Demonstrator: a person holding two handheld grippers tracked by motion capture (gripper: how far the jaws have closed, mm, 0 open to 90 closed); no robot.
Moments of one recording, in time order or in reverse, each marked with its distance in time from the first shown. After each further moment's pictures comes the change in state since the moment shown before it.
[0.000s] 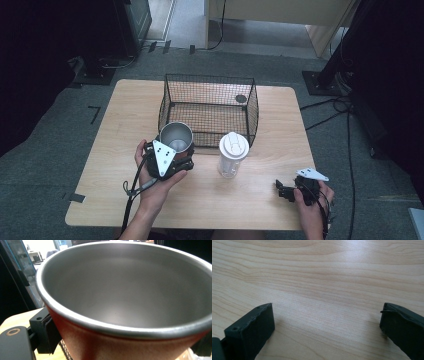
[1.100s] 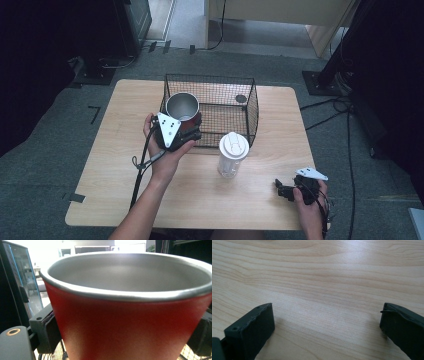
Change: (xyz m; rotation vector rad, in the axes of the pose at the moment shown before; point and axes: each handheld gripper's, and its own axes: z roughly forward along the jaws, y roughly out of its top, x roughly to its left) left arm 0.008 0.041 0.058 -0.164 0.022 -0.064; right arm 0.001 0.002 0.002 0.000 -0.001 0.002
